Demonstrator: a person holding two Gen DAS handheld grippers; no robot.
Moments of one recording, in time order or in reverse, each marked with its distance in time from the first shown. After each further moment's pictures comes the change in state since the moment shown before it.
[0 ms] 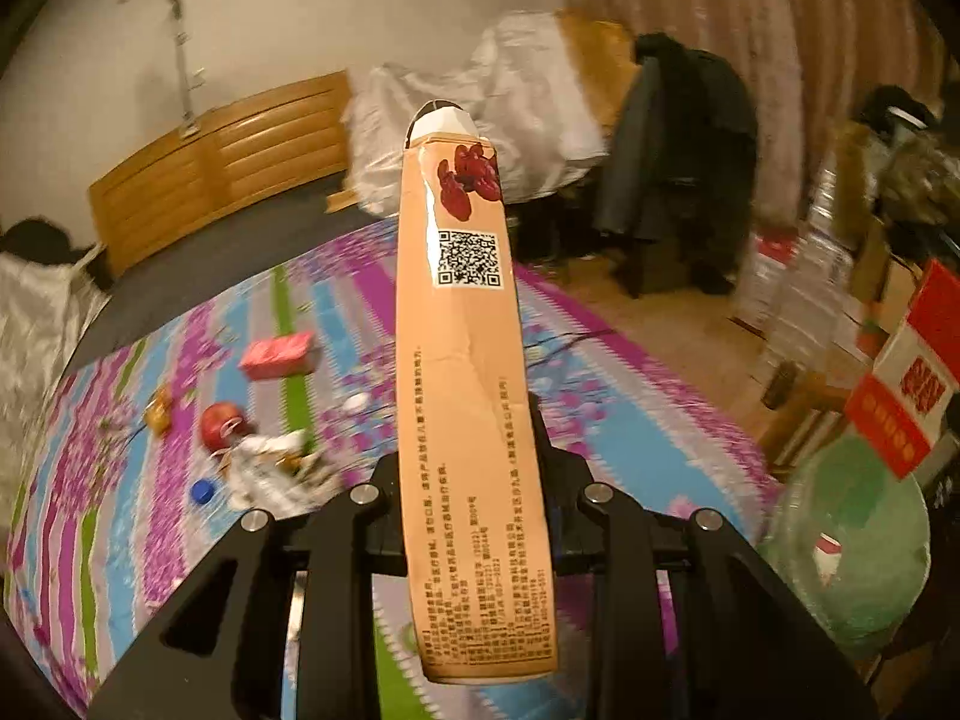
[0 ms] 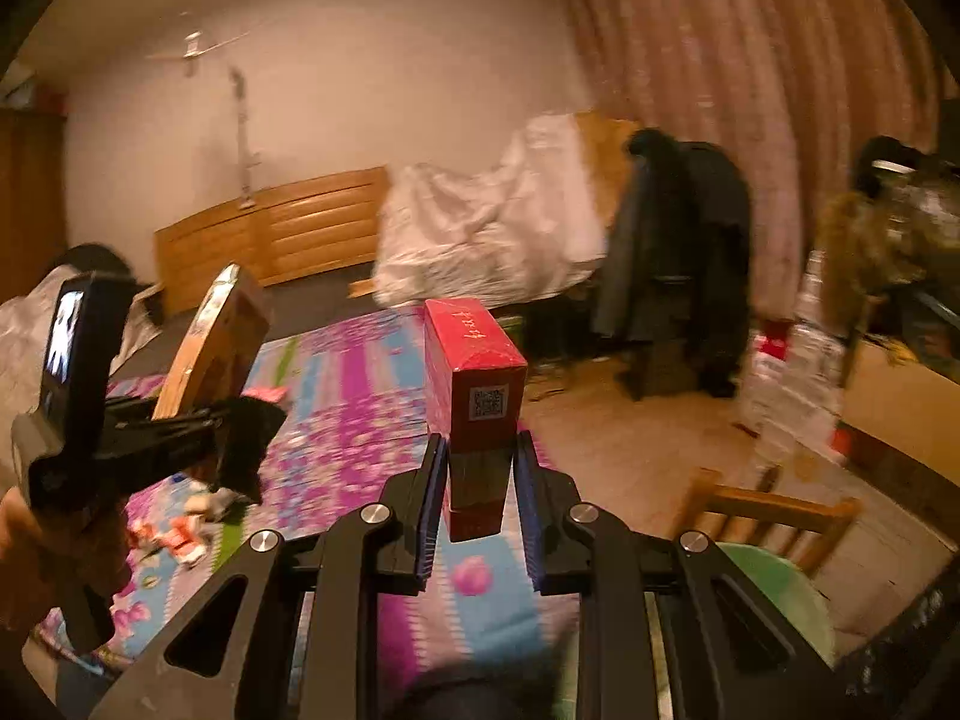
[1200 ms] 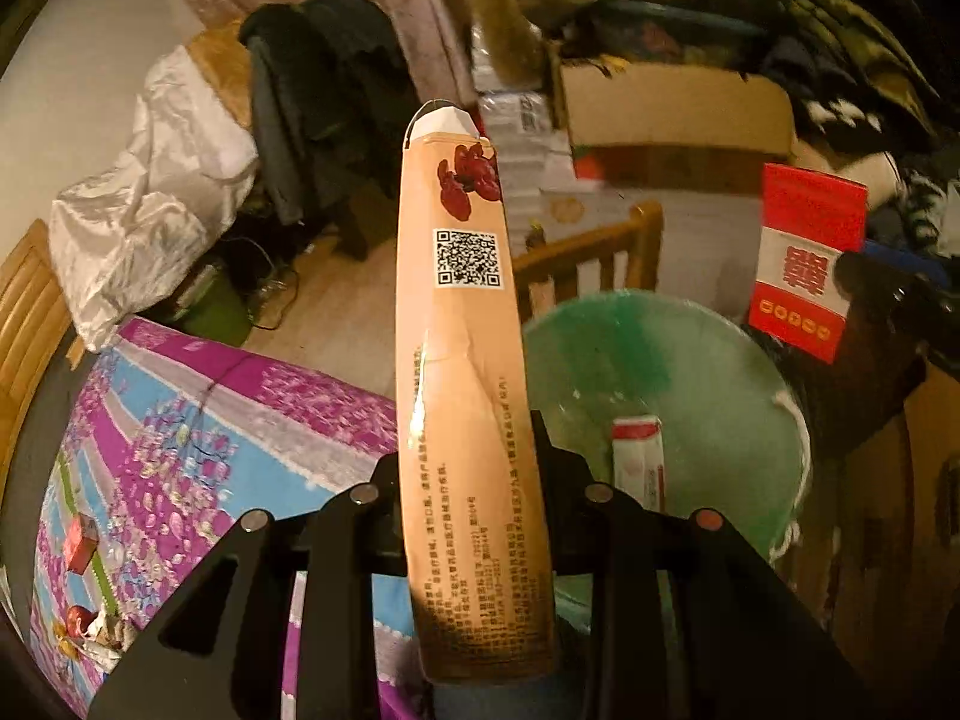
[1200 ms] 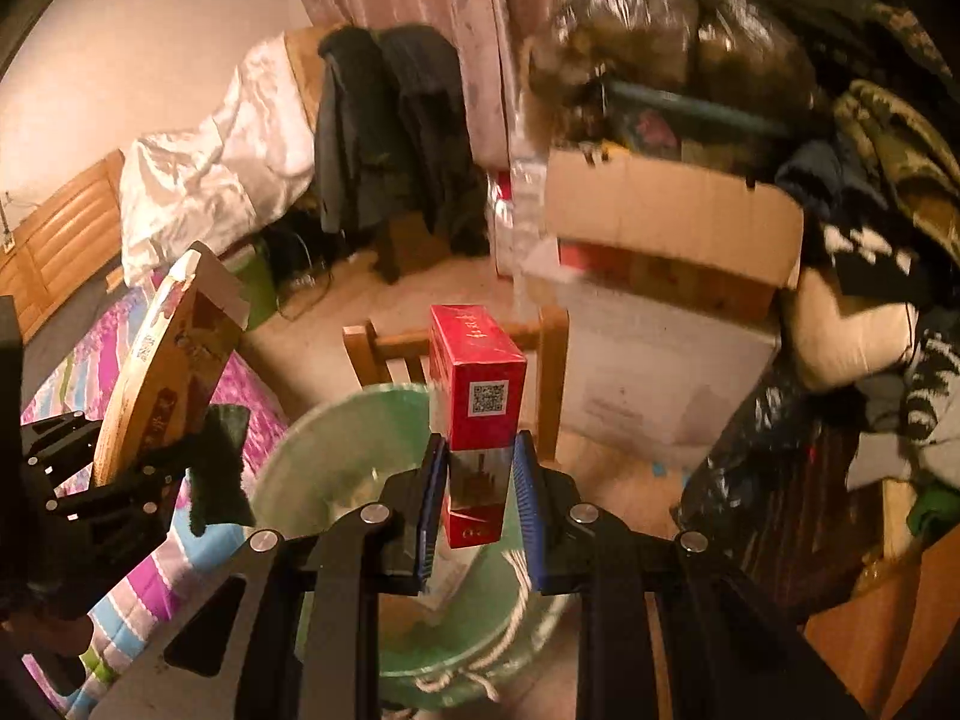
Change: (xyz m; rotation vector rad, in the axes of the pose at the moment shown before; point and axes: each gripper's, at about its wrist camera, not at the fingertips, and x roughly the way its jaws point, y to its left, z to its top) left arm 0.015 -0.259 -0.050 0.576 0.096 -0.451; right arm -0.045 -0.212 -0.086 0.321 0.275 -0.492
